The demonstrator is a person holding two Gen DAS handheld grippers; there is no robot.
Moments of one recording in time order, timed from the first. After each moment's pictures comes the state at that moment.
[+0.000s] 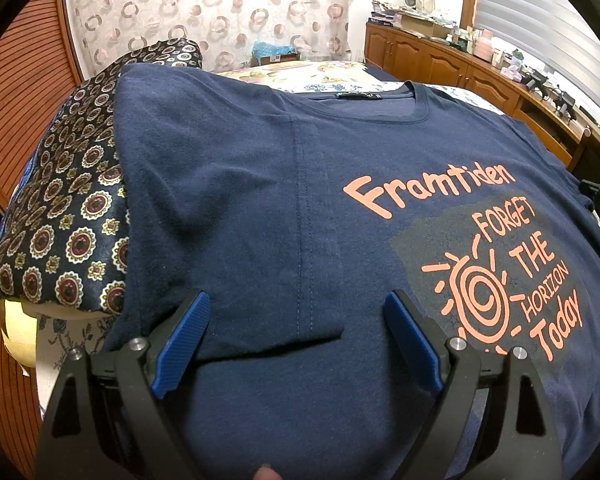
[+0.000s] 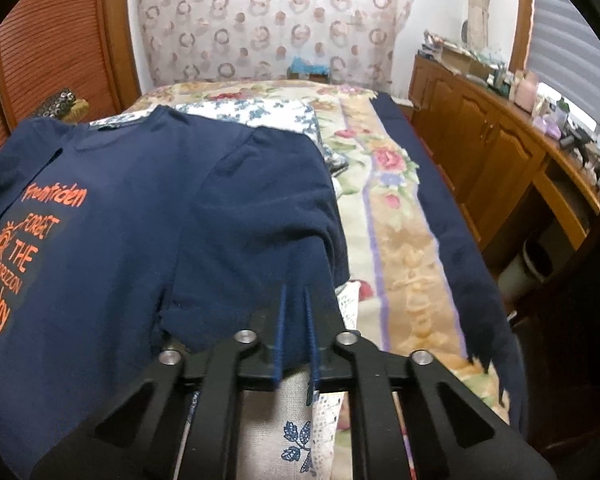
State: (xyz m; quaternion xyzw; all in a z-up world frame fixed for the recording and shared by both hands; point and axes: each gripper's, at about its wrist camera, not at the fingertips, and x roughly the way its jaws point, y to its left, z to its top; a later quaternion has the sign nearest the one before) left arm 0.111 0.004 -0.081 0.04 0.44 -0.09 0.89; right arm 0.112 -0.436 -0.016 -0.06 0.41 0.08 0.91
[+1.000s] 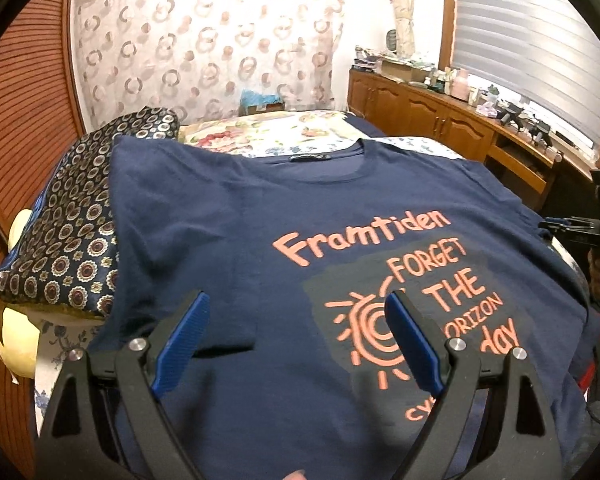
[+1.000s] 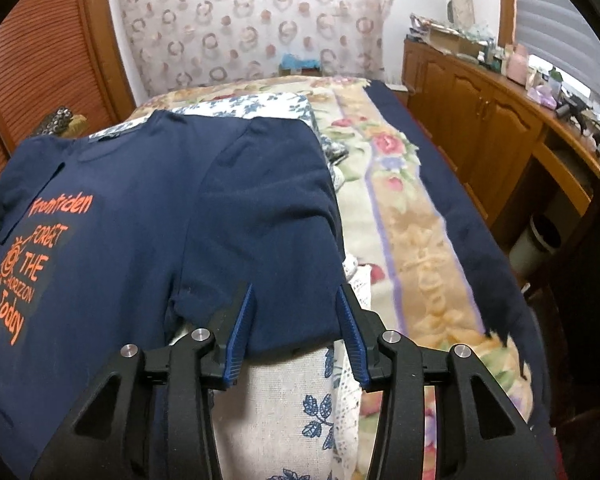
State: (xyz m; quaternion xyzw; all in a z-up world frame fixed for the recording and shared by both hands) left arm 0.068 -0.021 -0.036 0.02 0.35 -0.12 0.93; right arm 0.102 -0.443 -0.023 -0.01 0.42 0.08 0.90
